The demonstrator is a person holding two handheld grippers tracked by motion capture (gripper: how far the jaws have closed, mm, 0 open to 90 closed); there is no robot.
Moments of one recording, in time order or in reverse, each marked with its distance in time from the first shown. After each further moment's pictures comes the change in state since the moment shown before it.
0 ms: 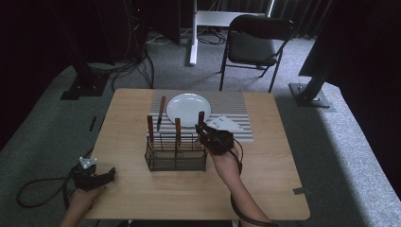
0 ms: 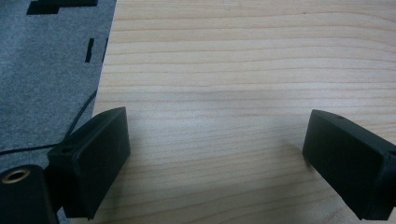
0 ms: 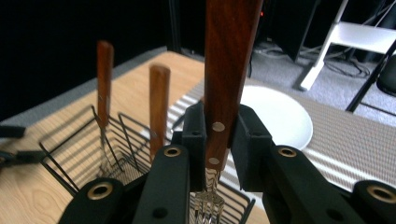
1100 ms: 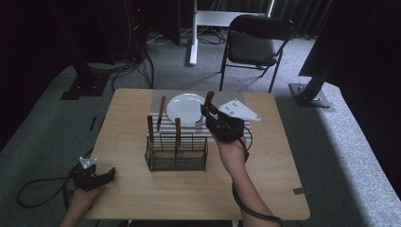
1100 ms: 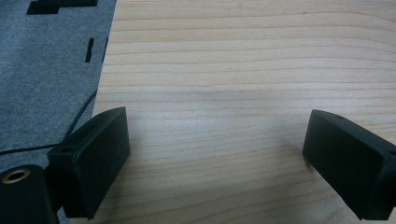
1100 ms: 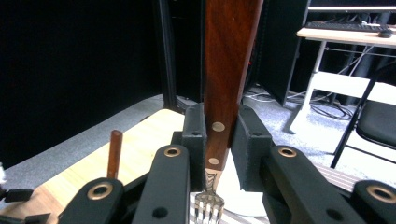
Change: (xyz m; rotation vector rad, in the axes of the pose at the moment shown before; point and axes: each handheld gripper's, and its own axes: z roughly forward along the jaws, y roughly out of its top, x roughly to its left) left arm 0.000 0.000 0.000 0.000 0.000 -0.001; right arm -0.006 0.054 -0.037 -0.181 -0.028 0.019
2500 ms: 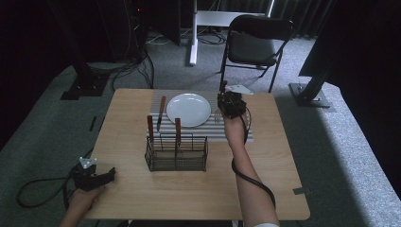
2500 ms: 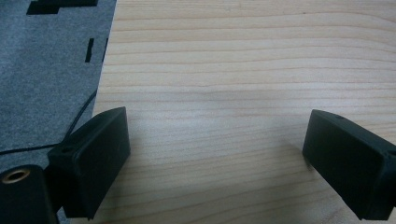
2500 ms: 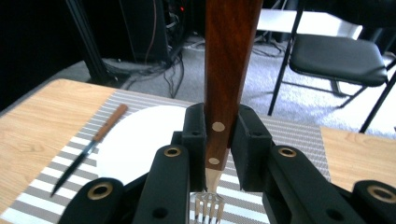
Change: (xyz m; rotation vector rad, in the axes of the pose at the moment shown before) left arm 0.000 0.000 0.000 -0.001 0.000 0.000; right arm -0.096 -0.041 0.104 0.209 -0.272 0.107
